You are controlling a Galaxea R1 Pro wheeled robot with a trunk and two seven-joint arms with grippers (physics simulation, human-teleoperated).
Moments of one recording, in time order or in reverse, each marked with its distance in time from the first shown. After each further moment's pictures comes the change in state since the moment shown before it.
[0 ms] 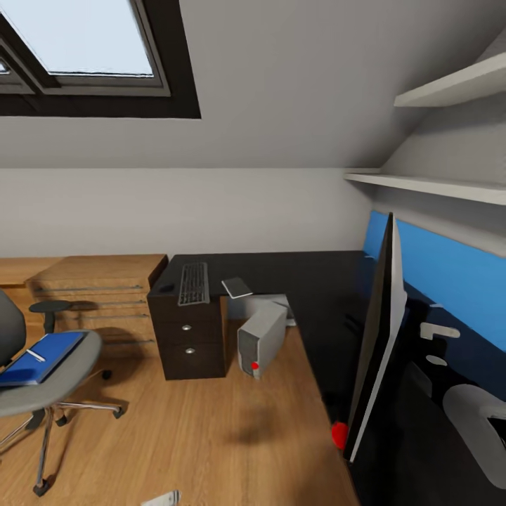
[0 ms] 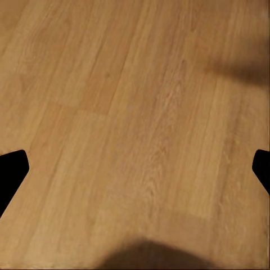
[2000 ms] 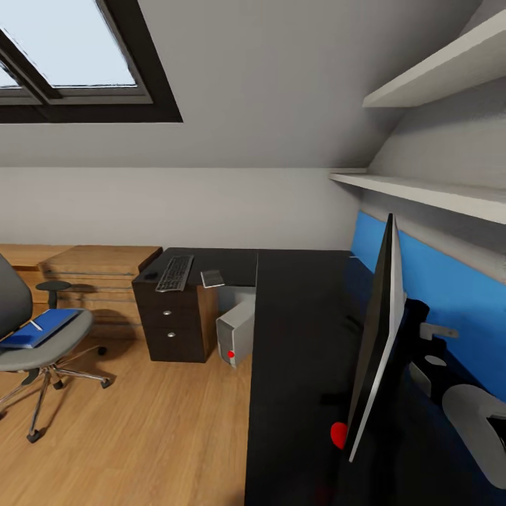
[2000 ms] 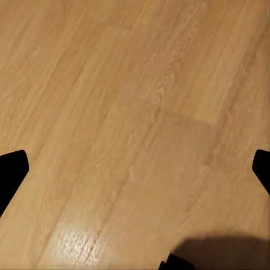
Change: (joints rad) left arm -0.002 0.062 0.003 0.393 0.009 -0.320 0.001; right arm 0.000 0.003 -0.001 0.001 -0.001 0.000 -0.002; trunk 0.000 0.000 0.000
